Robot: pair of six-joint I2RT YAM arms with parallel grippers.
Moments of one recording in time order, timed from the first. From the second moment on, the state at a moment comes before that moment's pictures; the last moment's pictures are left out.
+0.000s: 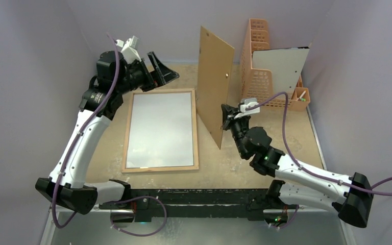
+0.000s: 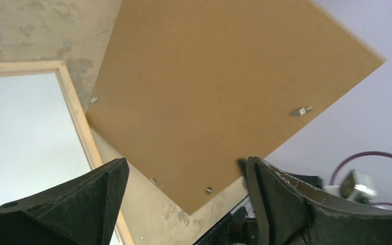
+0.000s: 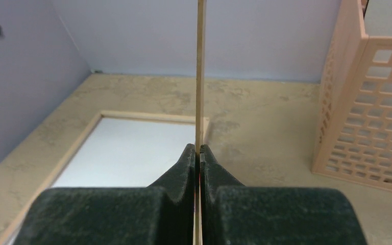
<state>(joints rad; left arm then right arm) -0.30 1.26 1.56 -0.55 0.41 -0.69 1.01 0.94 0.61 0.47 0.72 0.06</state>
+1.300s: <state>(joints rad) -0.30 1.63 1.33 -0.37 0.34 -0.68 0.50 1.11 0.94 0.20 0.26 0.49</state>
